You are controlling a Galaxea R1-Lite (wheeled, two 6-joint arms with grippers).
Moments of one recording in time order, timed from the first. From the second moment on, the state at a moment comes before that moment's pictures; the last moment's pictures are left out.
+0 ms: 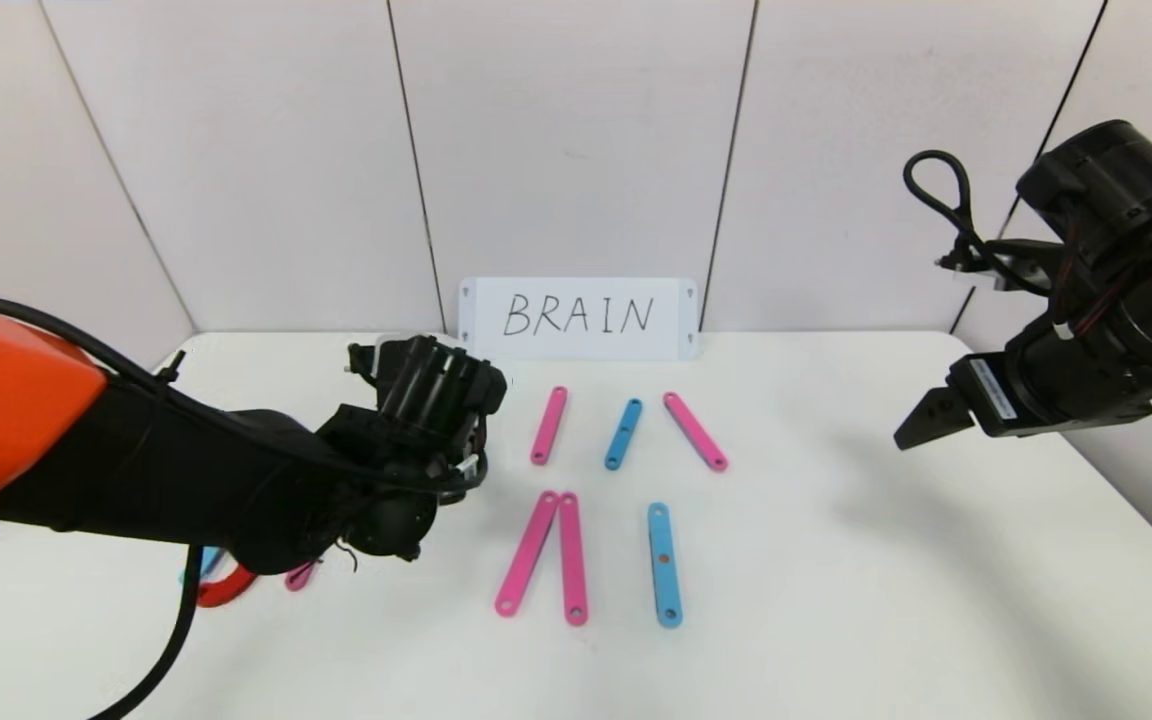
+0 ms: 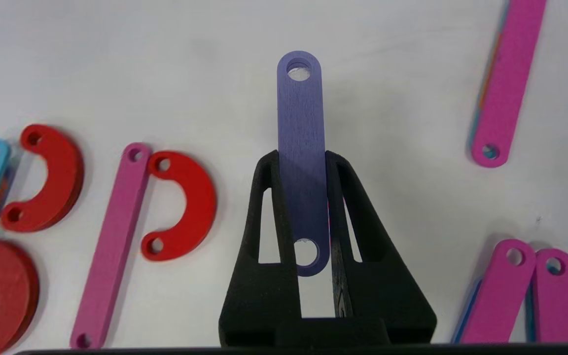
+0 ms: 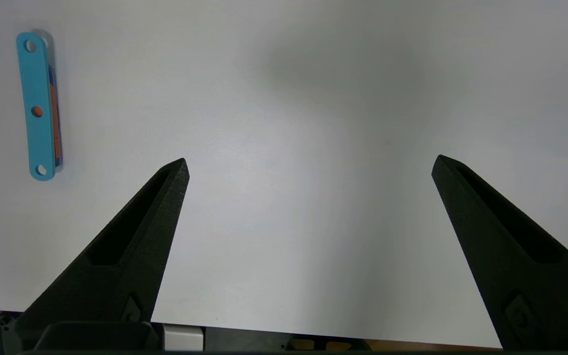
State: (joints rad) left arm -0.63 1.89 -1.00 -0.19 0.68 -0.49; right arm 0.21 1.72 -1.54 0.91 -0.05 0.10
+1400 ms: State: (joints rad) left arm -0.68 1.71 -0.69 0.02 0.73 -0.86; right arm 0.23 1.71 -1.52 0.91 -0.05 0.10
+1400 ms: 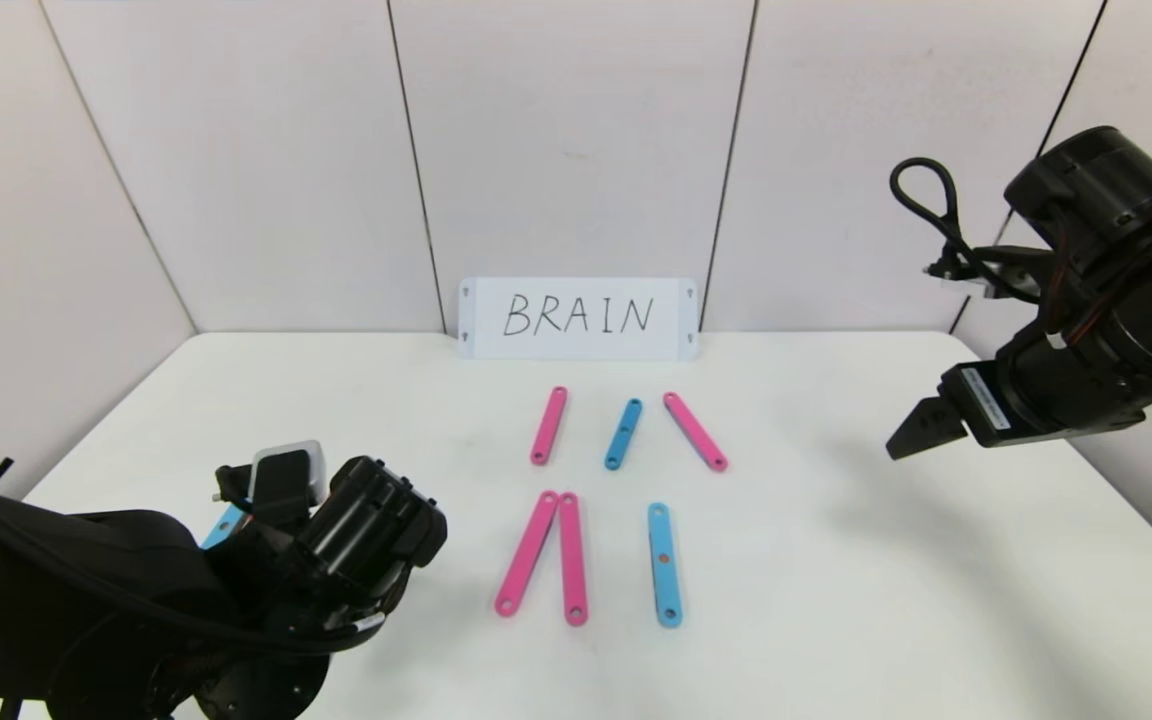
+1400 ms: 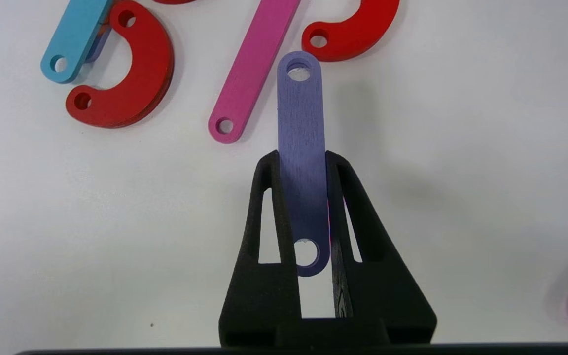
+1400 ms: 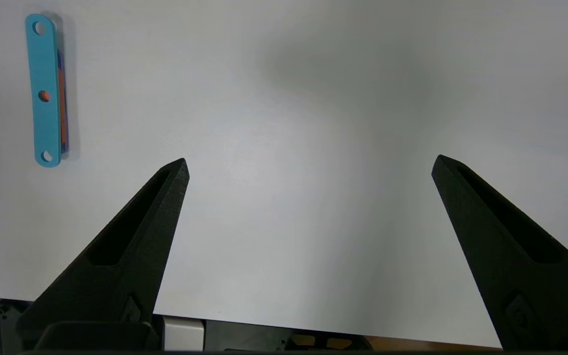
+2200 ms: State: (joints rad) left arm -0.69 1.80 -0.69 0.01 0.72 -0.97; right arm 0.24 1.71 -1.52 0.91 -0.05 0.10
